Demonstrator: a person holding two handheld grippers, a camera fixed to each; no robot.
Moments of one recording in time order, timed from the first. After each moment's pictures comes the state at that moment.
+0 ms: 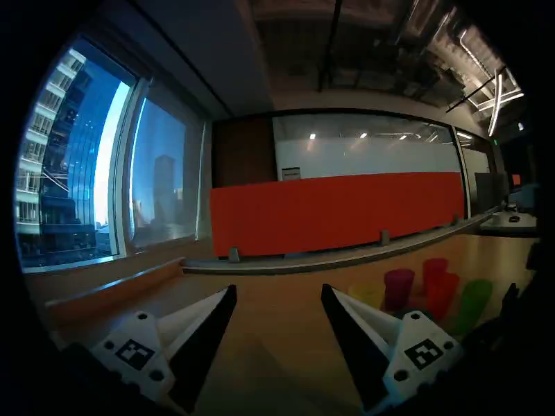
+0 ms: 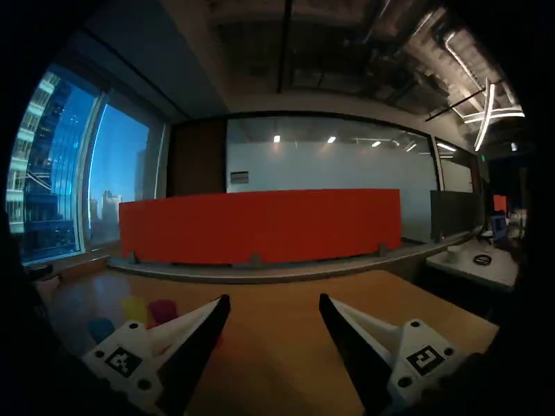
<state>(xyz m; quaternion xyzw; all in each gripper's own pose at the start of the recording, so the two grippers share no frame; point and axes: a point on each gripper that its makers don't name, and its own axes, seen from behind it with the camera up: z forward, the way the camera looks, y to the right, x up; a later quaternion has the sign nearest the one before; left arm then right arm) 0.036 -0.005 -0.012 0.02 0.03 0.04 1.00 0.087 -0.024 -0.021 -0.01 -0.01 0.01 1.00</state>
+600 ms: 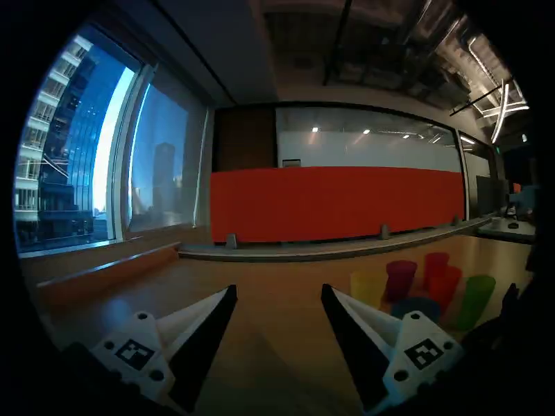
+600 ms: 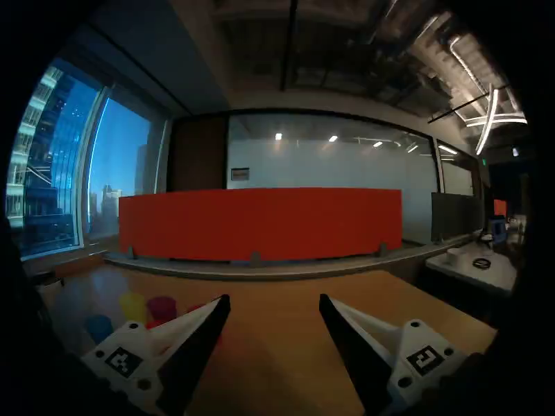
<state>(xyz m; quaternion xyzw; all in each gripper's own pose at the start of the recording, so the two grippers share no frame) 0.009 -0.008 -0.003 0.02 0.01 0.01 1.00 0.086 -0.029 -0.017 -0.01 -0.01 0.00 1.00</state>
